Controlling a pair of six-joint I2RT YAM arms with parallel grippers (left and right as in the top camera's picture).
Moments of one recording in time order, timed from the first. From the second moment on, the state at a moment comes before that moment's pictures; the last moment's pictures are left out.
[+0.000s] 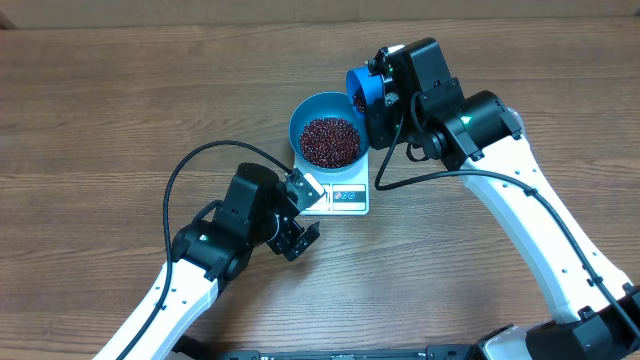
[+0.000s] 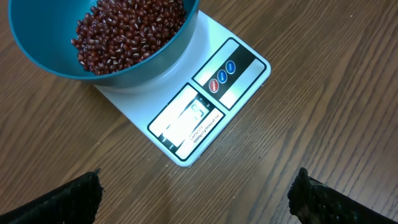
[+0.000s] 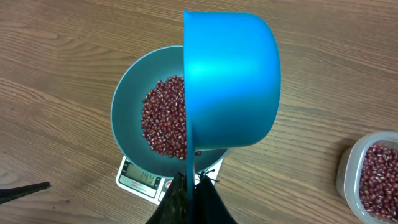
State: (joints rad) left arm -0.49 1.16 0.76 -0.48 0.15 0.34; right arm 0.47 1.62 1.63 -0.95 -0.02 0.17
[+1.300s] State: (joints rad) left arm -0.49 1.16 0.76 -0.48 0.15 0.34; right arm 0.06 1.62 1.63 -0.85 -0.65 0.46
